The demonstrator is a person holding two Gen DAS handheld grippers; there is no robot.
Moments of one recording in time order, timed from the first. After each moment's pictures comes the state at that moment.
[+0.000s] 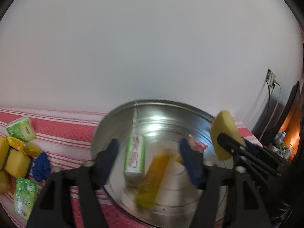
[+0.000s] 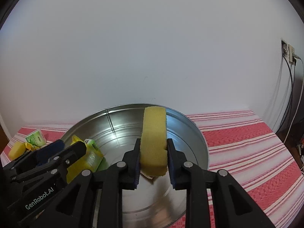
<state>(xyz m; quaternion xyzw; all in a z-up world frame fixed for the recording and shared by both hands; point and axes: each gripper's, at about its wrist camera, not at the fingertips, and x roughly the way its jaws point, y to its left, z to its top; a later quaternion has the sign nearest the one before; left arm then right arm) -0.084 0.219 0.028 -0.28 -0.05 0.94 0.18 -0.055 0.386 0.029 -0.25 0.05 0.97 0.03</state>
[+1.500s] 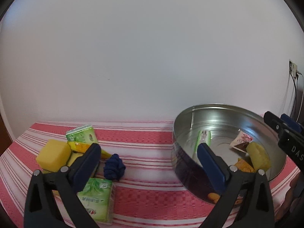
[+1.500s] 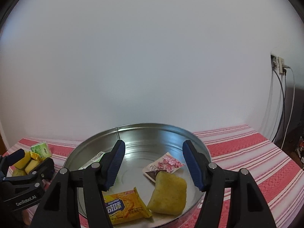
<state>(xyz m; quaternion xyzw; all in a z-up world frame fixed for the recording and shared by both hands) -0.051 0.146 0.030 -0.21 0.03 0.98 0.04 -0.021 0.366 0.028 -0.15 0.05 0.99 0.05</state>
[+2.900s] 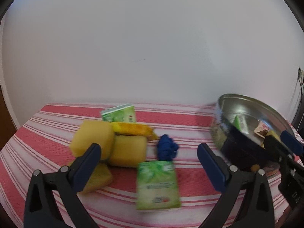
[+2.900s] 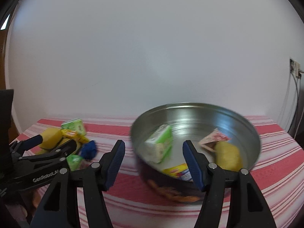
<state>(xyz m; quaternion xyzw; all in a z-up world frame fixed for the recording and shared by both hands) -0.050 0.044 0.019 -0.27 0.01 0.96 0.03 0.000 0.250 0.017 -0.20 0.02 0.98 -0.01</state>
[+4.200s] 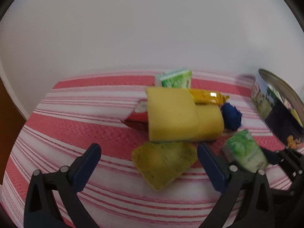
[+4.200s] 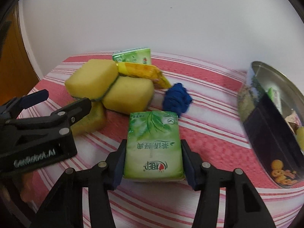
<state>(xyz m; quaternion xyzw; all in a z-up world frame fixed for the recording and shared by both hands) -0.078 -0.042 -0.007 -0.39 0.03 0.92 0.01 -0.058 0.103 -0.026 -0.41 -0.05 0.90 -0.13</state>
